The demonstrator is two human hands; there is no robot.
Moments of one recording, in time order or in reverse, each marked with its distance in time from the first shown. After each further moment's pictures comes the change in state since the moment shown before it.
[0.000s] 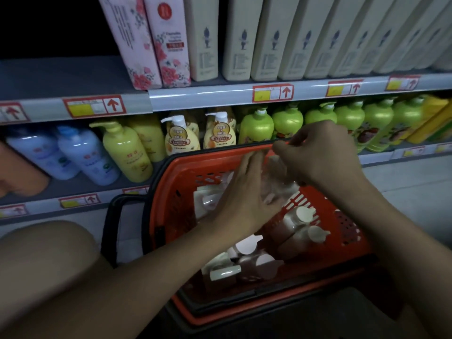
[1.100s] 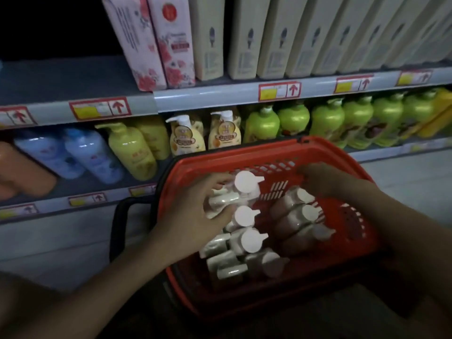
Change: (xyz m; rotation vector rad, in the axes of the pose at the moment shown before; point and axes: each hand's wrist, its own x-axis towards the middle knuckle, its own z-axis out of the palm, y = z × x) left_hand -0.048 -0.018 -0.091 -0.002 -0.023 -0.105; right_hand 0.038 0.107 0.075 -0.381 -0.764 -0.056
